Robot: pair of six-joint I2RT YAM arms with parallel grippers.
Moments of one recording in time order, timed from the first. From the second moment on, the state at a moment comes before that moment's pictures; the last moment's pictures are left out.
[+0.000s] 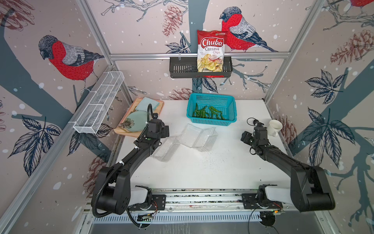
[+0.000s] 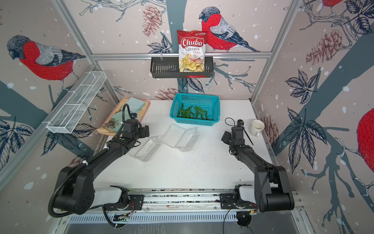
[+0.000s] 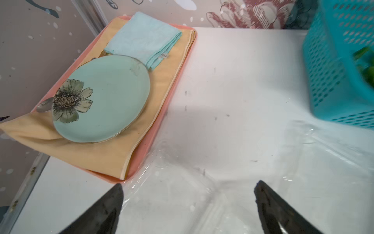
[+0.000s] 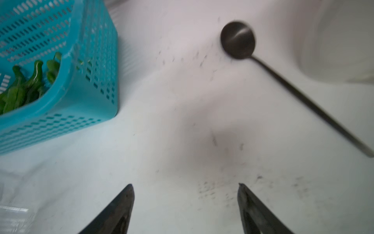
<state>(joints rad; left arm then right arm) -0.19 1.33 0.70 -0.04 -0.32 -0.15 0.09 1.28 0.52 0.10 0.12 0.37</state>
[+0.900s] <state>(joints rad) -0.07 1.52 0.26 1.02 -0.21 -0.01 0.05 1.51 0.20 1.05 0.21 0.08</state>
